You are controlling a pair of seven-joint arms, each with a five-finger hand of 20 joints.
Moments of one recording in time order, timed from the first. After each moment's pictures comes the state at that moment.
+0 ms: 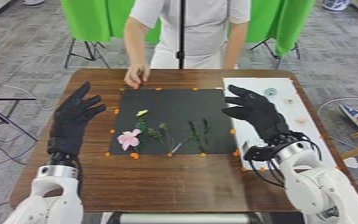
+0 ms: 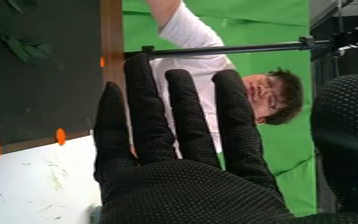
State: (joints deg) left arm 117.7 -54.9 -85.7 -122.0 47.3 21.3 18.4; right arm -105.9 -62.9 86.4 -116.0 -61.3 -3.3 5.3
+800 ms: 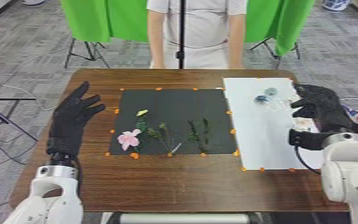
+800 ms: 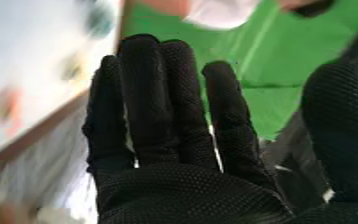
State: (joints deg) left arm 118.0 -54.9 -85.9 -122.4 47.3 21.5 18.8; right arm -108.3 -52.0 94.8 -117.9 -82.8 20.8 23.1
